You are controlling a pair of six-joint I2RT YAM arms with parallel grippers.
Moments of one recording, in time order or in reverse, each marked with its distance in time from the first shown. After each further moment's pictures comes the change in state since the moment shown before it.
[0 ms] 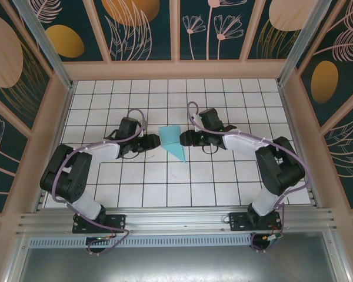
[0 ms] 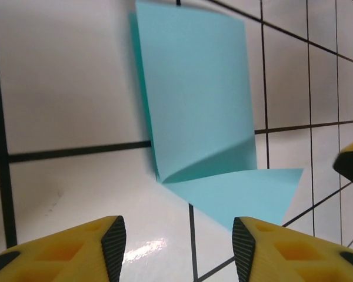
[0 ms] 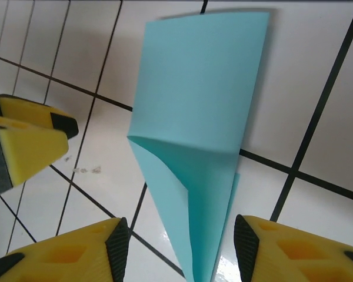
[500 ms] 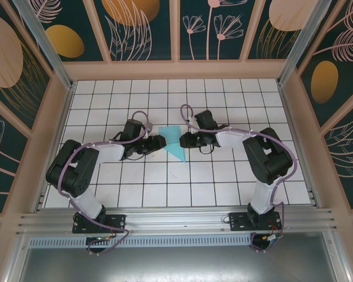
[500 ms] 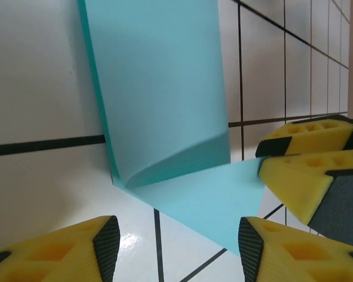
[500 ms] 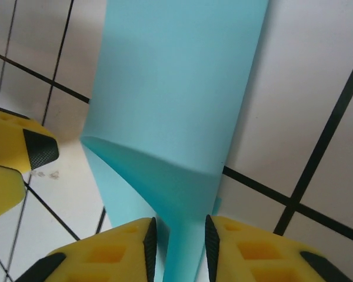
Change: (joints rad) left arm -0.042 0.071 -0.009 0.126 0.067 -0.091; right arm 0.000 0.137 0.051 0.023 0.001 -0.050
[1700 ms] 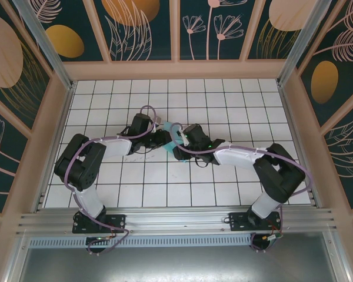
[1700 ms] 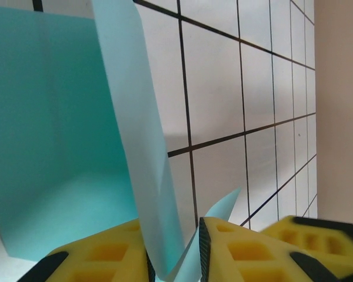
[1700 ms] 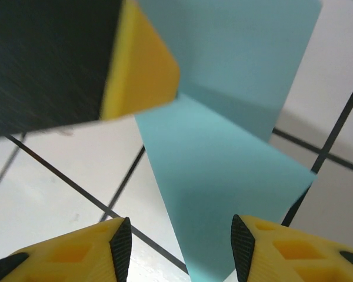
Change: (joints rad) left arm -0.050 0.089 0.132 0.038 0.029 -0.057; right arm 0.241 -0.193 -0.152 0.039 0.362 -0.051
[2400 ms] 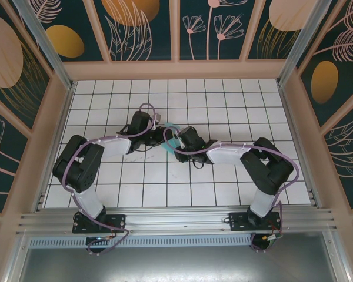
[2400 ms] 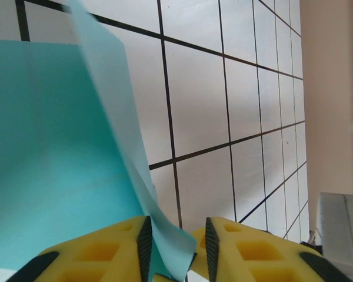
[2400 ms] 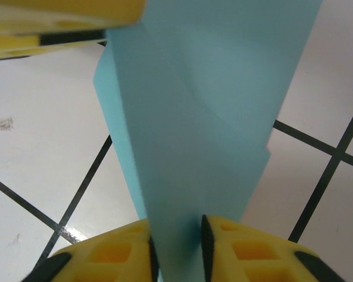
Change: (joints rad) left arm 0.000 -0.027 0.018 -0.014 -0.013 -0.011; right arm 0.018 0.108 0.032 0.019 0.070 -0.017
